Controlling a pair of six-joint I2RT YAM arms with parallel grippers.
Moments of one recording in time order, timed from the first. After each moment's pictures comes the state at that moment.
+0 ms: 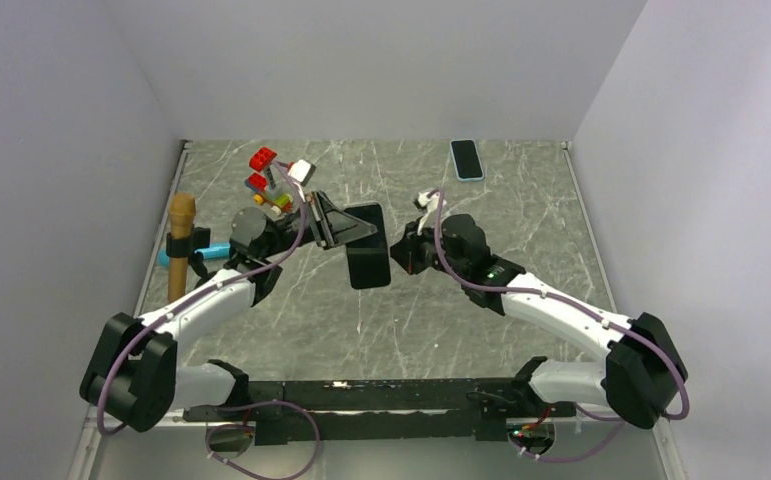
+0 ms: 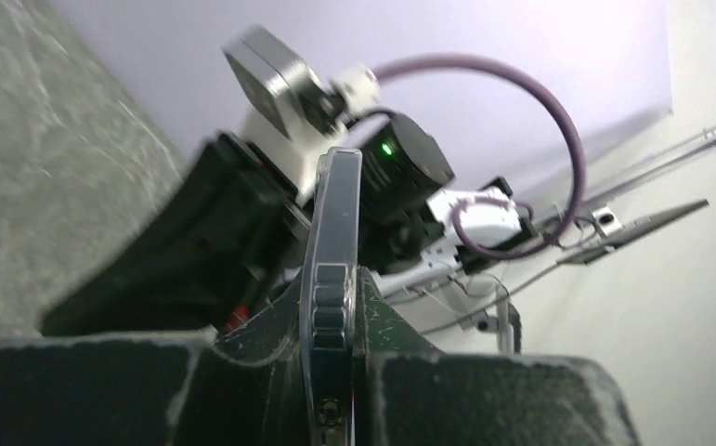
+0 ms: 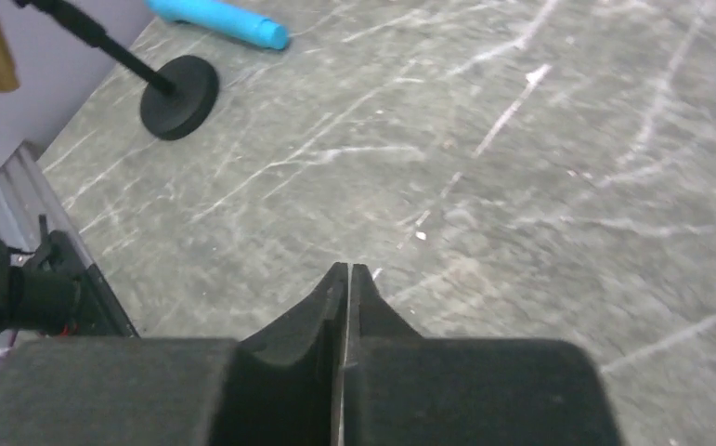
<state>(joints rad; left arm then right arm) -0.43 1.26 0.67 0.95 0.81 -1.31 0.75 1.23 0.77 0.13 -0.17 0.31</state>
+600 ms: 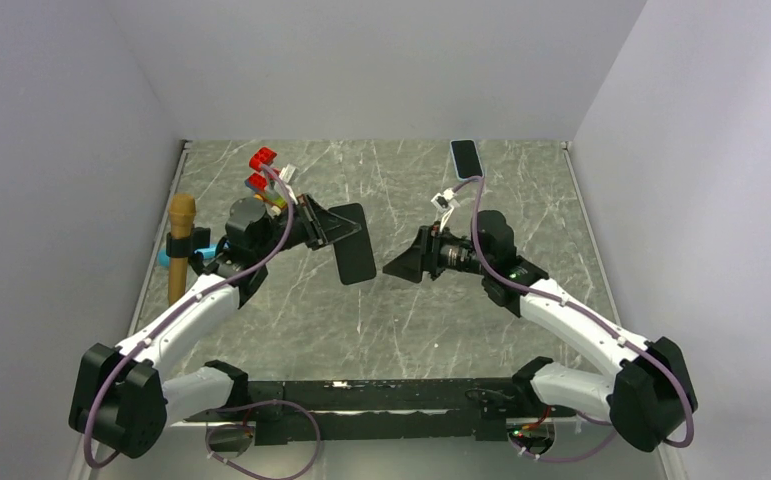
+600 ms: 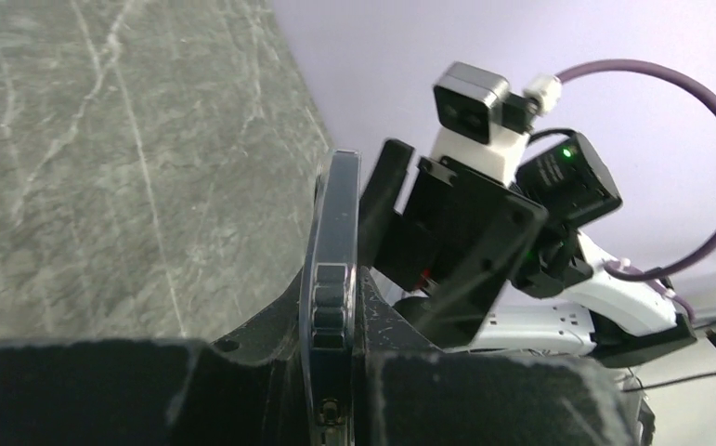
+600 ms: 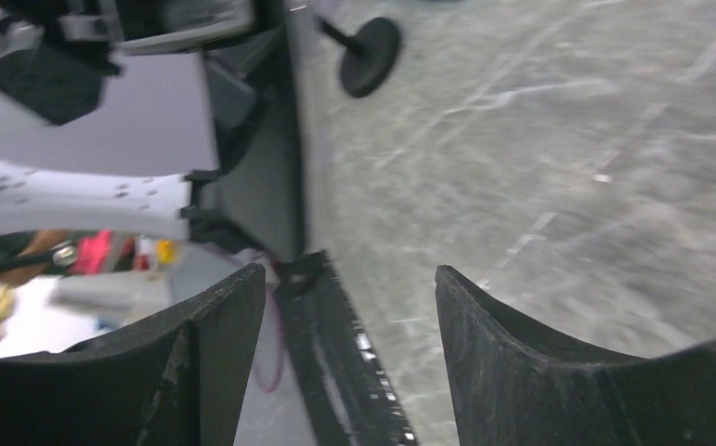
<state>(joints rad) -0.40 1.12 0.70 0.39 0.65 -0.99 0.56 1.10 0.70 0.08 -0.58 0.59</state>
